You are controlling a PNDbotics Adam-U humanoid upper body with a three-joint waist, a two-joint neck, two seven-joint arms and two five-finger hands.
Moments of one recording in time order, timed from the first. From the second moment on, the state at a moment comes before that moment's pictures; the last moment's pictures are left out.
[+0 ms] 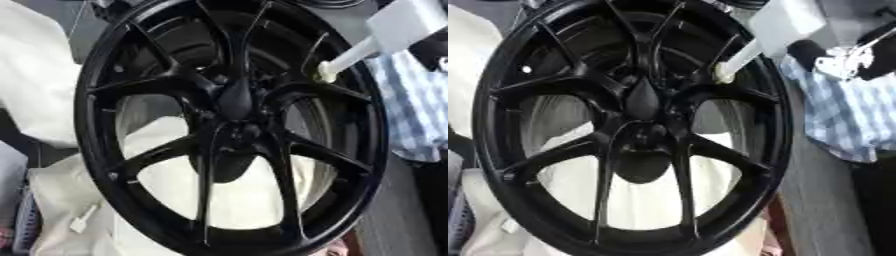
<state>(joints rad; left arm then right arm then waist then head) -0.16 0.38 0.04 -1.98 0.12 -0.22 0.52 -0.24 -1.25 -0.16 -1.97 -0.16 -0.39 0.30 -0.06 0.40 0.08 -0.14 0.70</state>
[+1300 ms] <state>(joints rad) -0.15 0.37 0.06 -1.98 0.10 -0.23 0.55 0.23 -0.85 -0.49 -1.78 0.37 -0.10 -0.04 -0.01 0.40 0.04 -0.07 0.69</state>
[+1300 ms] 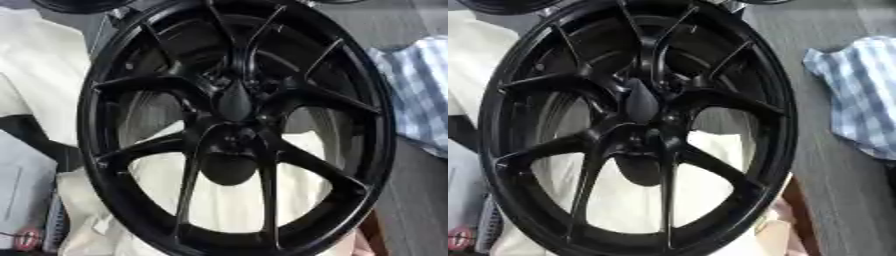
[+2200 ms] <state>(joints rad) -0.16 0.37 0.06 -1.98 0.11 -0.23 0.55 0.14 -0.84 -0.35 -1.98 -0.05 -0.24 -0.20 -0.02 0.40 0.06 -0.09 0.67</state>
